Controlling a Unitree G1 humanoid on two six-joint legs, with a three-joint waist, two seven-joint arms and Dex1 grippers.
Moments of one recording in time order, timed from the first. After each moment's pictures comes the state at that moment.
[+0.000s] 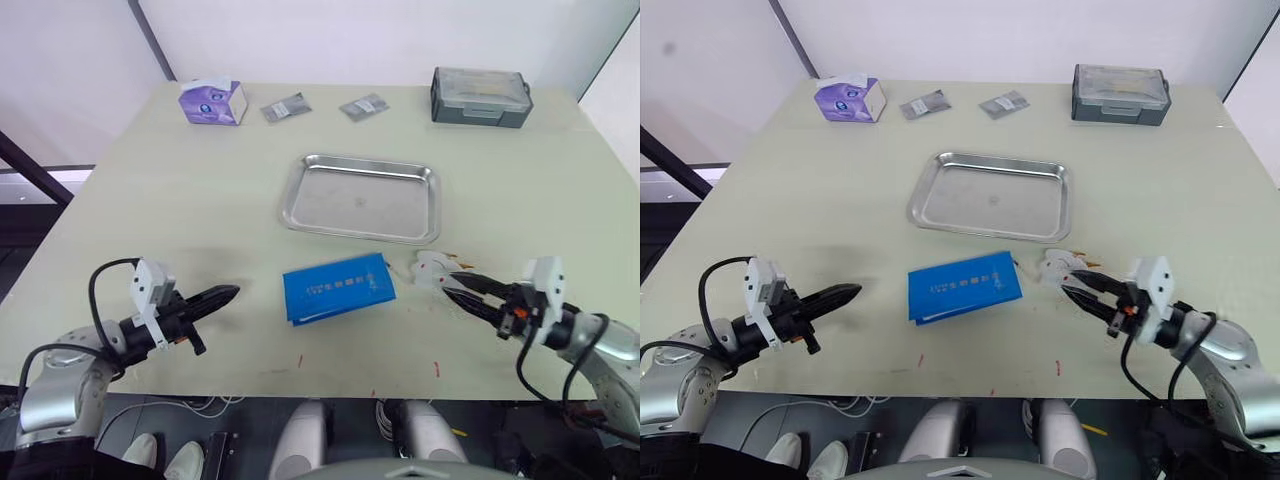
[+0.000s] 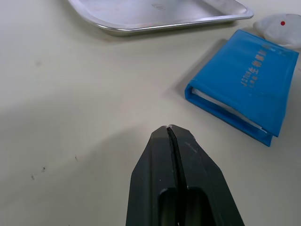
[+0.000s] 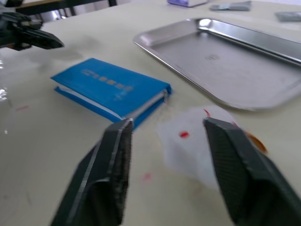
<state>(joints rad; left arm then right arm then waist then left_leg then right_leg) 0.09 0.73 0.34 -0.03 -0.54 0.32 -1.10 0.09 -0.62 -0.10 -0.43 0.56 0.32 0.87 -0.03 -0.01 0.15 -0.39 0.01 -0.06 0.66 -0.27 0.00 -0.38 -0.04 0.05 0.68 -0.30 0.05</state>
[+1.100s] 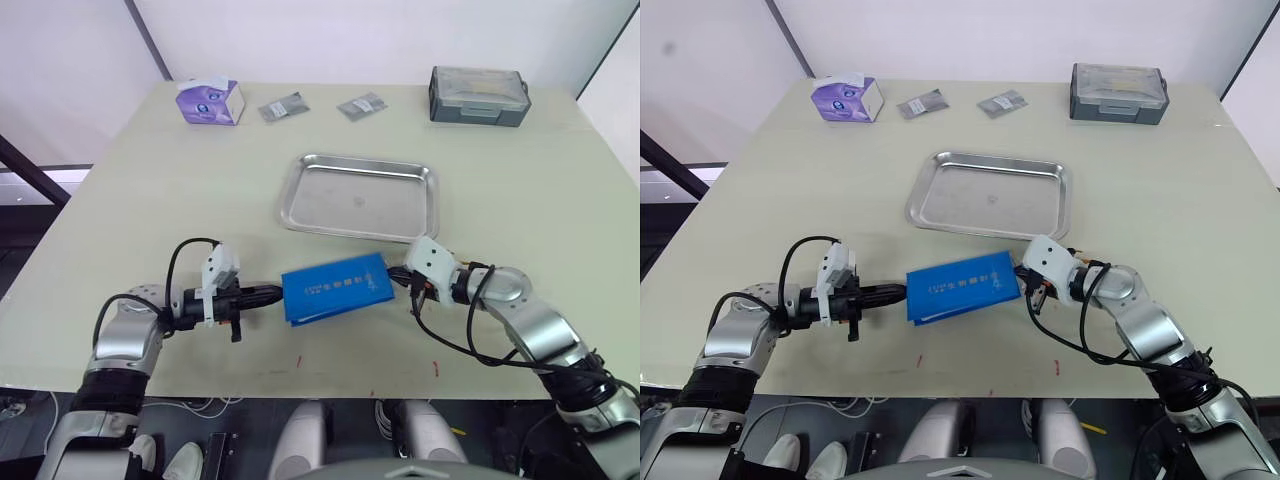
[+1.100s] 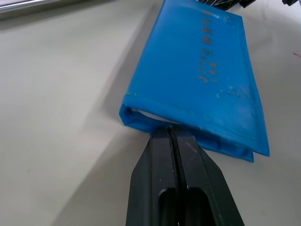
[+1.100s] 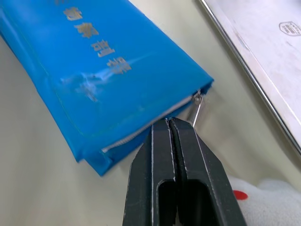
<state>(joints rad) -0.24 0.71 0.03 0.25 -0.40 0.25 -1.32 -0.36 -0.52 0.34 -0.22 0.10 0.49 0.75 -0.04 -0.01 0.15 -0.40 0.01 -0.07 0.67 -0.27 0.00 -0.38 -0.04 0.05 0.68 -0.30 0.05</state>
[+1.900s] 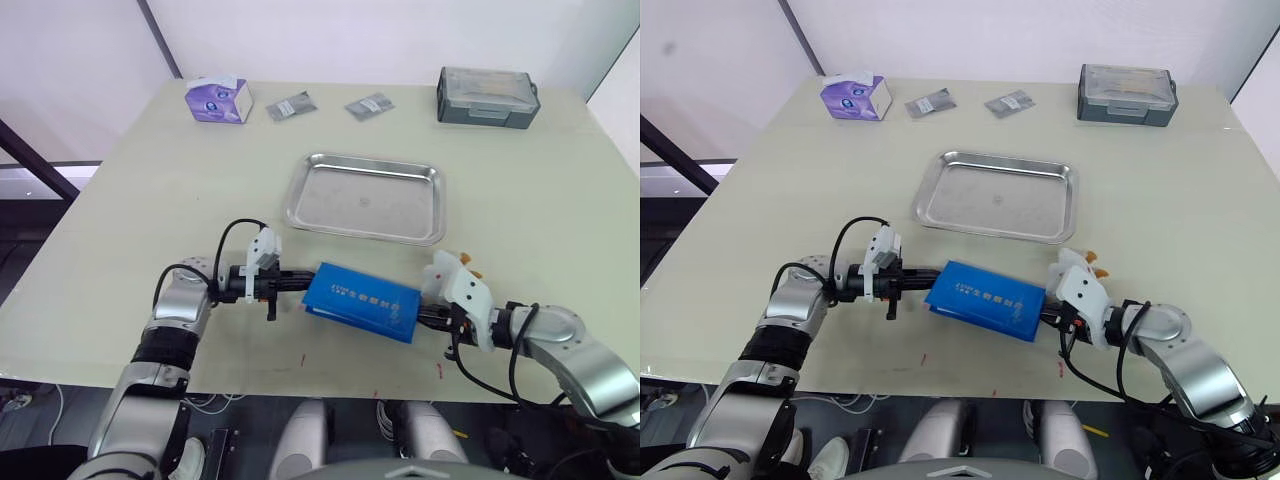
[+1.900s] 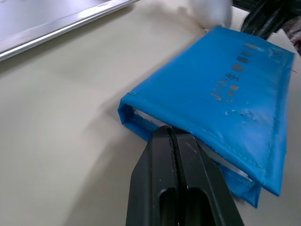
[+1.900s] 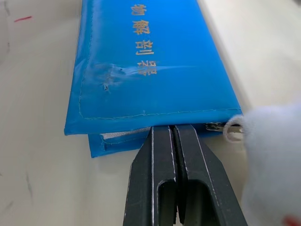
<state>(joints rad) -0.48 0.56 -0.10 0.45 -0.28 0.17 -1.42 -0.06 -0.66 0.17 -0.51 0.27 0.68 0.82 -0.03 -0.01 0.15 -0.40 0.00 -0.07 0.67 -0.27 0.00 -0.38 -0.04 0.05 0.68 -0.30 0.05</state>
